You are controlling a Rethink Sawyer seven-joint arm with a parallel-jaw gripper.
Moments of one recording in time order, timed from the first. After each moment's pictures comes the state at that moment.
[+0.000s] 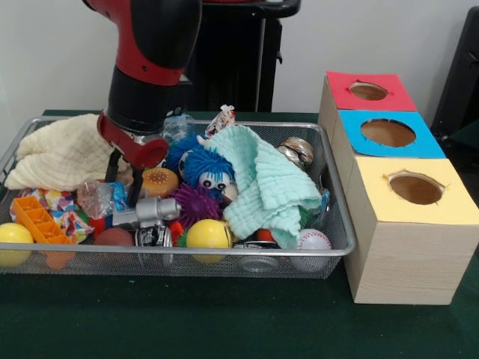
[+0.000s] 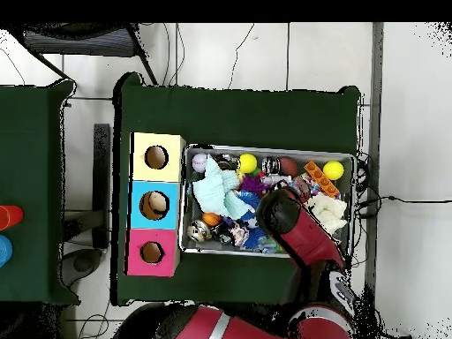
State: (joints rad) arm -0.23 -0.38 -0.30 1.74 0.51 0.03 1.75
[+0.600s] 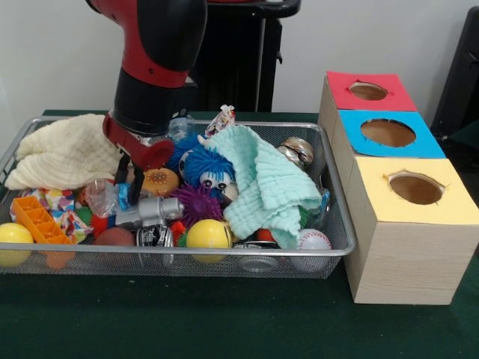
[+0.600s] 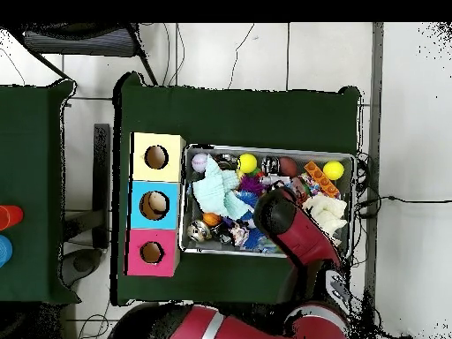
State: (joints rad) arm -0.21 -0.38 -0.30 1.75 0.51 0.03 1.75
